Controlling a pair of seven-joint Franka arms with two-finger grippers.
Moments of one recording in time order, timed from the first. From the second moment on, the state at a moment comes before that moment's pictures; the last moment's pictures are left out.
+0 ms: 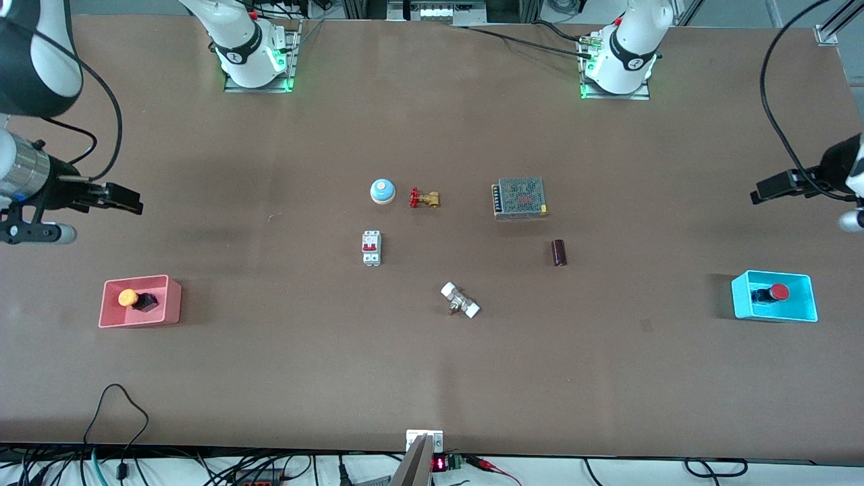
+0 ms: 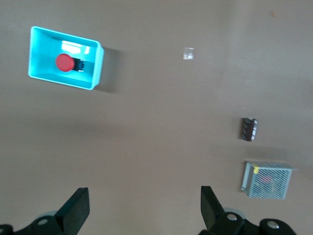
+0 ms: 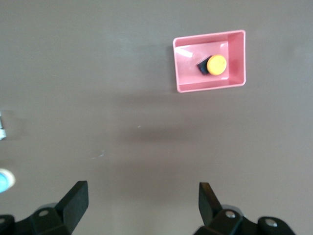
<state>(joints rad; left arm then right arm) 0.12 0.14 0.05 -1.59 -0.04 1.61 0.00 -0.09 0.20 0.07 -1.61 -0.07 1.71 -0.02</state>
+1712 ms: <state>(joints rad) 0.34 0.78 0.05 -1.52 0.02 2.31 0.40 -0.29 0.65 0.06 -1.61 -0.10 2.27 -0.41</state>
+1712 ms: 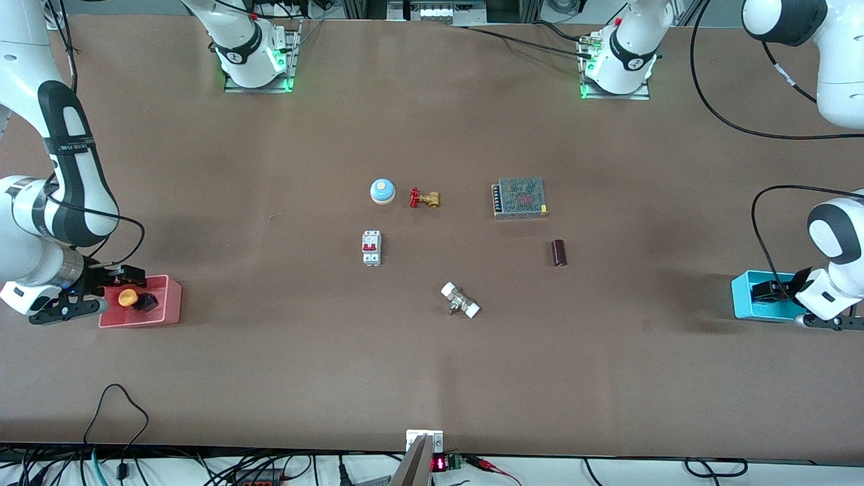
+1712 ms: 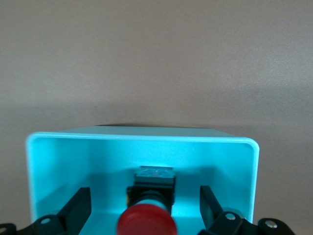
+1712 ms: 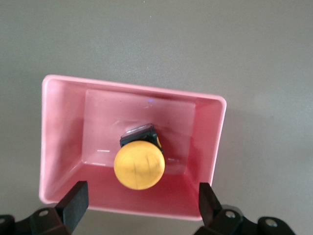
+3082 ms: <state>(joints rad) 0.28 0.58 0.03 -1.38 0.06 1.90 0.33 -0.29 0.68 0.07 -1.58 -0.09 2.31 -0.44</state>
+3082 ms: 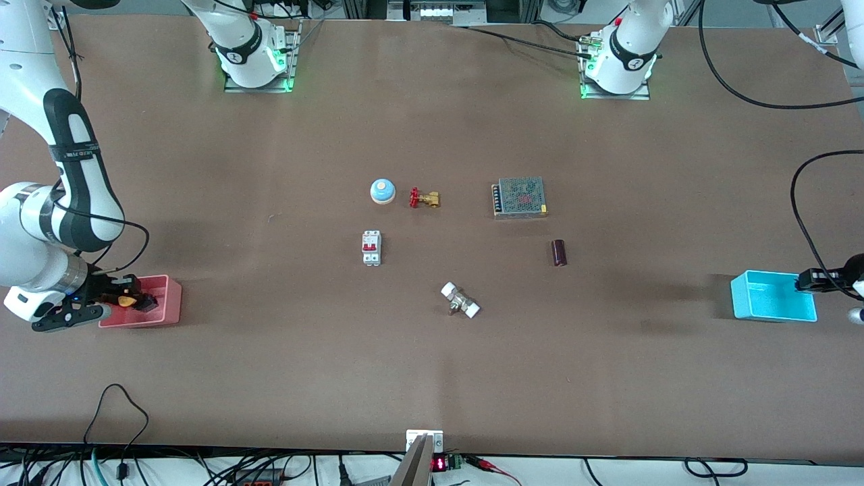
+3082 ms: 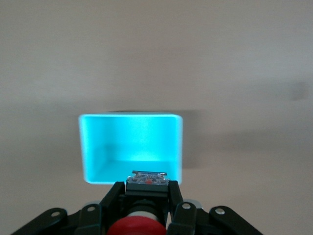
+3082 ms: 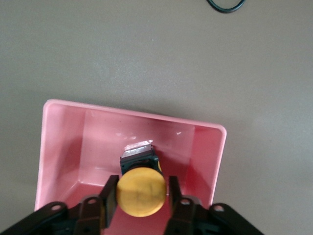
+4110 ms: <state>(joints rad) 0.10 0.50 -0.19 -1.86 0.05 2.21 -0.20 -0.26 0.54 0.10 -1.54 -0.09 2.14 -0.44</state>
